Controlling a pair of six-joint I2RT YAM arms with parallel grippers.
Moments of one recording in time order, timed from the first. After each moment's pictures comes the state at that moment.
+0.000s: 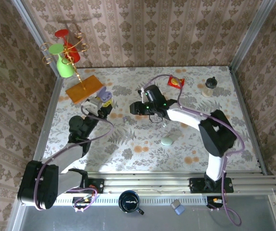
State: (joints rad) left arm -0.30 1.11 0.33 0.98 0.32 -0.01; right arm 0.61 1.89 1.32 -0.14 -0.35 0.56
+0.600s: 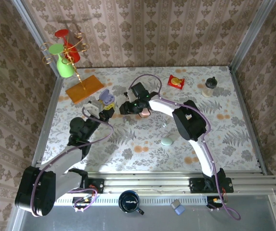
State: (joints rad) left arm -0.34 1.05 0.31 0.89 0.34 -0.04; right arm 0.61 2.35 1.80 -0.37 -0.52 0.44
